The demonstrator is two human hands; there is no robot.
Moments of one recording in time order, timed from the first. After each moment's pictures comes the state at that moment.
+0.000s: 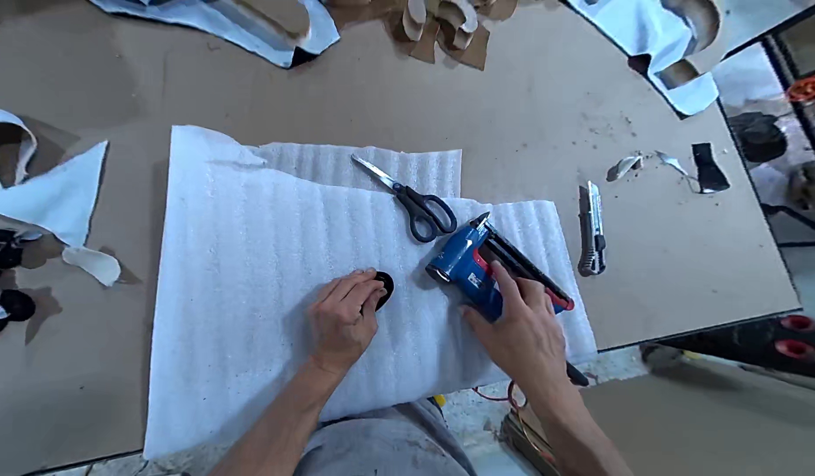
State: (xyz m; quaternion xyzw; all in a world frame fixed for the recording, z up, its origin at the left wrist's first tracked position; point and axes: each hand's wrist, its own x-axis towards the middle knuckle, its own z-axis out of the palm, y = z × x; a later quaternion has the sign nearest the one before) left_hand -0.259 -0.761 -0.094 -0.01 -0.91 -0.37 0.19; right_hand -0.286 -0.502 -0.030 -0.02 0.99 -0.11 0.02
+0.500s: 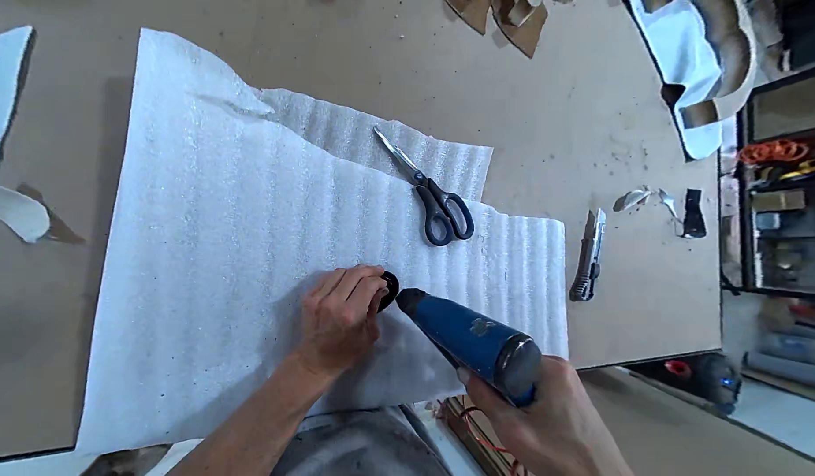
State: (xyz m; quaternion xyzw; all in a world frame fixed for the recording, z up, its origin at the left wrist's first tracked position) left_hand -0.265 -0.765 -0.092 -0.02 -0.91 -0.37 0.18; right_hand -0.274 -0.543 0.054 -0.09 0.95 -0.25 0.19
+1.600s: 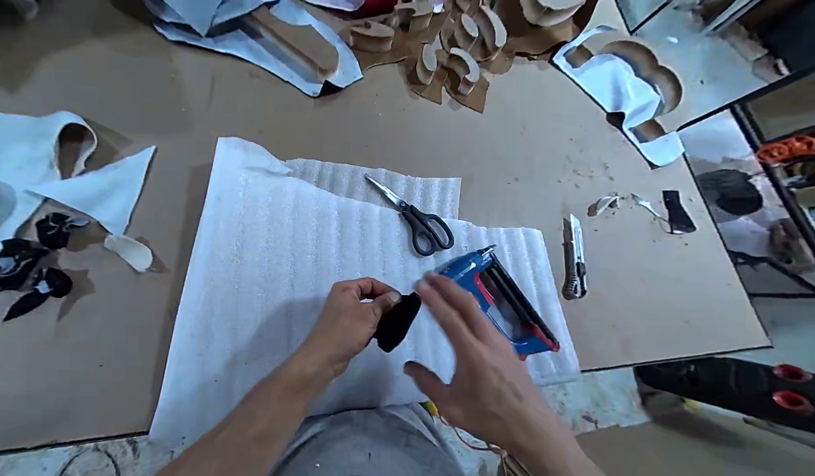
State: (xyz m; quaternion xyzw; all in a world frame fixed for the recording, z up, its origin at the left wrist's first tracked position) left_hand -0.278 -0.778 0.018 0.23 -0.59 -0.74 -0.24; right_hand -0.267 -0.575 0.044 -0.26 0.92 -0.28 0.05
